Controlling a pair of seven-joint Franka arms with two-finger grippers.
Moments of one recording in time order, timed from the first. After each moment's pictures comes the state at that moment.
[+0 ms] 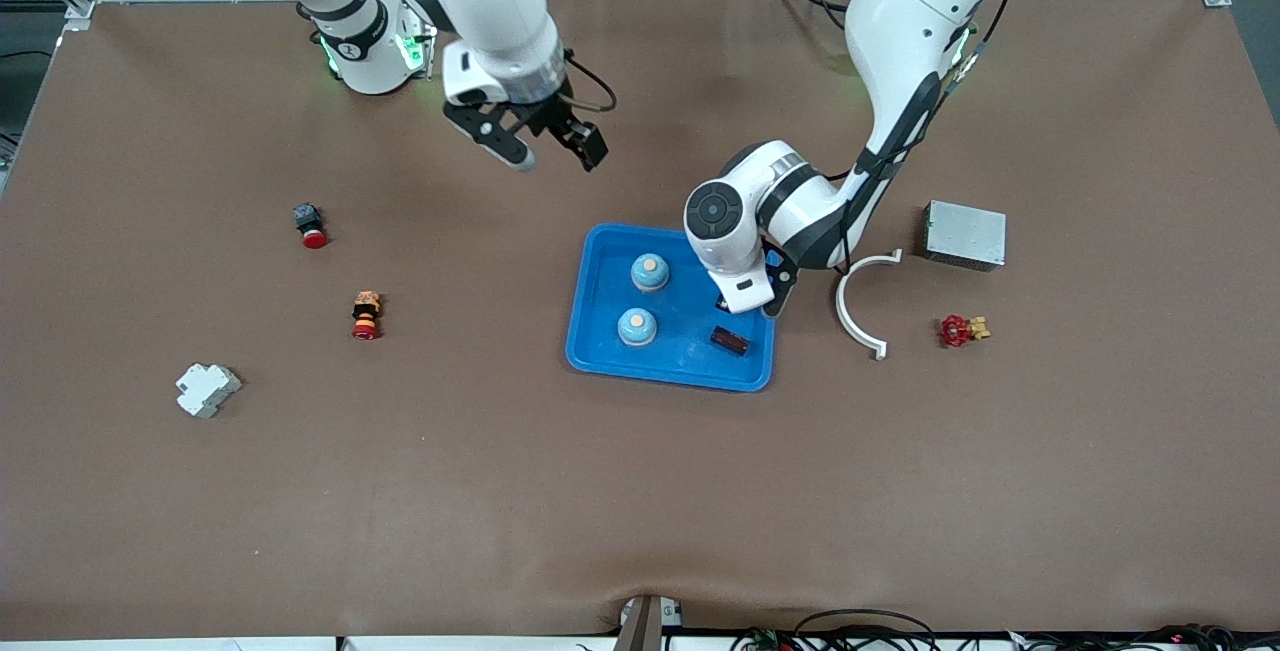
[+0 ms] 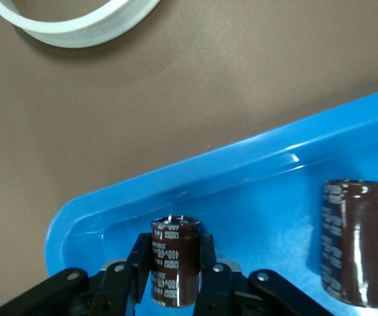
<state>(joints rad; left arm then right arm) -0.48 0.64 -0.24 -1.77 0.32 2.16 -1.99 0.74 0.11 0.05 -1.95 0.12 2.06 1.44</state>
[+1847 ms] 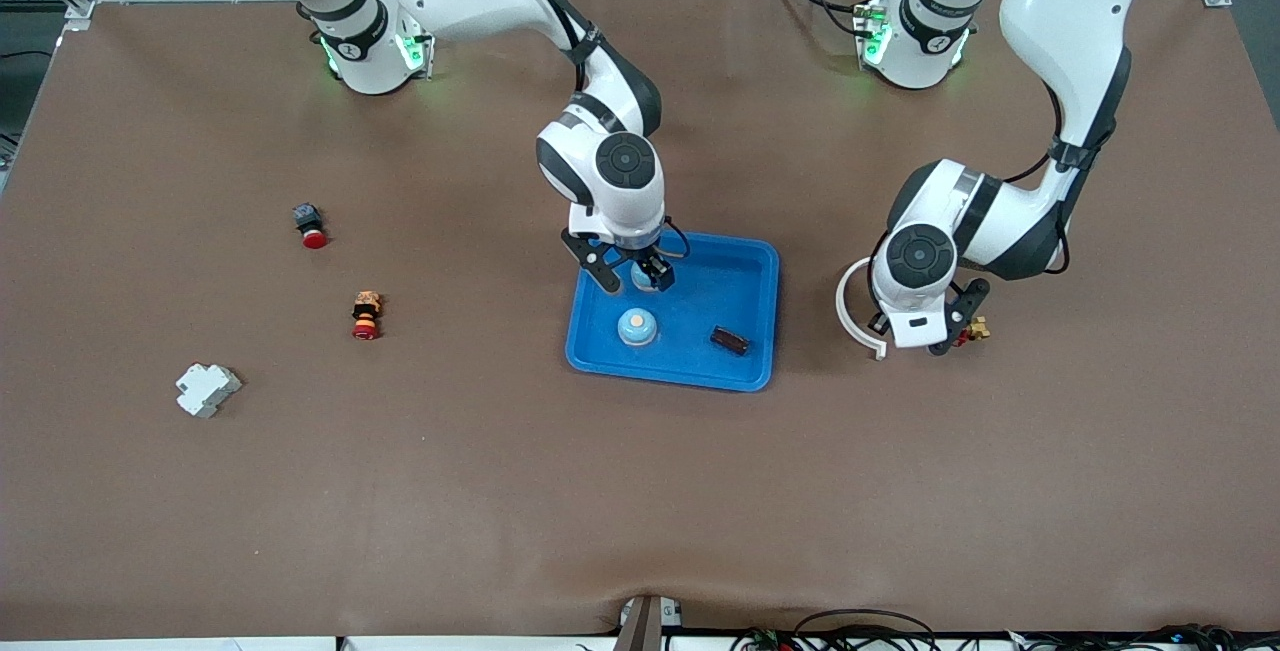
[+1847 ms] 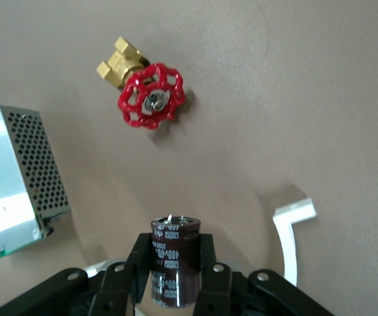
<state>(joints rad) -0.09 0.46 -0.23 -2.00 0.40 2.18 -1.49 0.80 0.71 0.04 -1.61 0.02 2.32 1.72</state>
